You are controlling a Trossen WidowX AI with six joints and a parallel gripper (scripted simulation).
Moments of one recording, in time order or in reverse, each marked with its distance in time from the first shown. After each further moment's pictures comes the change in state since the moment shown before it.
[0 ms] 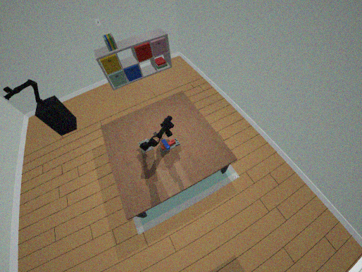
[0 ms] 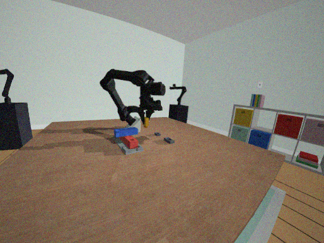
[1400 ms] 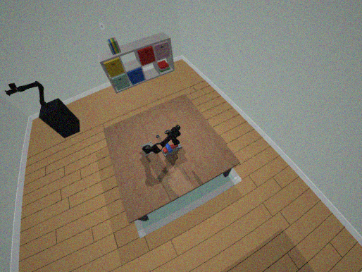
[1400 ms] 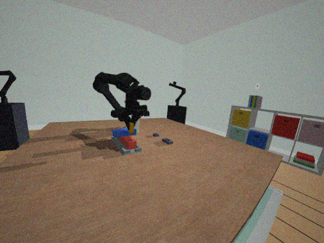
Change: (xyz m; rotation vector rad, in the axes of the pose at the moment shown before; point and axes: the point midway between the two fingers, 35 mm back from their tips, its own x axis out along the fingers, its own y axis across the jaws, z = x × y) arm 0.016 -0.081 0.012 -0.042 0.006 -0.050
